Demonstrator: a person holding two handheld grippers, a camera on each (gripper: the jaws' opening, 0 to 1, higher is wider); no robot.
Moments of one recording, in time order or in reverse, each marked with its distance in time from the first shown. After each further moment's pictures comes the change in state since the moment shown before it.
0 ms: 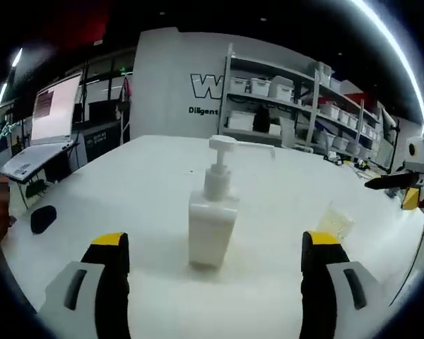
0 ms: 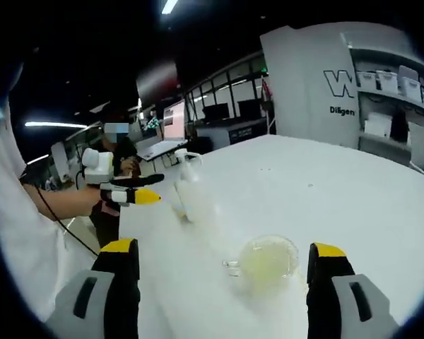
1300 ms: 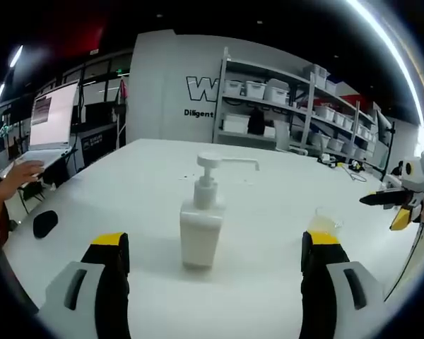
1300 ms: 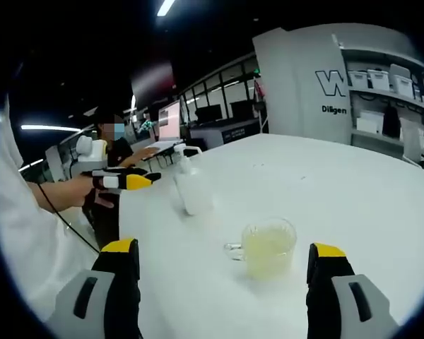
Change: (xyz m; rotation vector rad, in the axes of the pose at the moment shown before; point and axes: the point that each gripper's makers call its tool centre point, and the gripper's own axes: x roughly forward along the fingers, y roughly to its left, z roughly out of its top) left arm -0.020 -0.014 0.008 -0.001 0.012 -0.031; right arm -0.016 0.014 -0.017 0.006 -0.007 -0.014
